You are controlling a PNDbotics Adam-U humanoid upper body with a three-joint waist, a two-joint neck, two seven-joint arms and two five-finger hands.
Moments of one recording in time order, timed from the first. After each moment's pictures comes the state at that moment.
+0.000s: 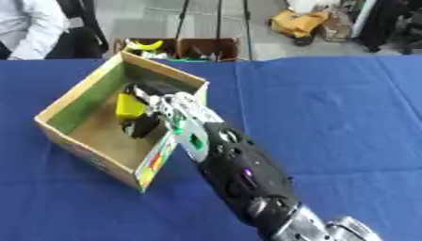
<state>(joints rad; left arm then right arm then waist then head) -0.12 0.07 0.25 -1.98 -0.11 -0.20 -0.09 -1.28 0.08 0.14 -0.78 1.04 0.15 0.37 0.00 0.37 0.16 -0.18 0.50</state>
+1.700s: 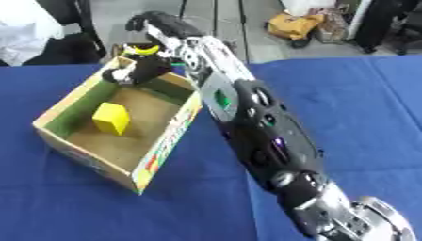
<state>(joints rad) -0.11 0.07 0.25 -1.98 -0.11 -0.20 -0.09 -1.31 -0.07 0.13 -1.12 0.92 0.13 0.35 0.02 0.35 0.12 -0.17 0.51</state>
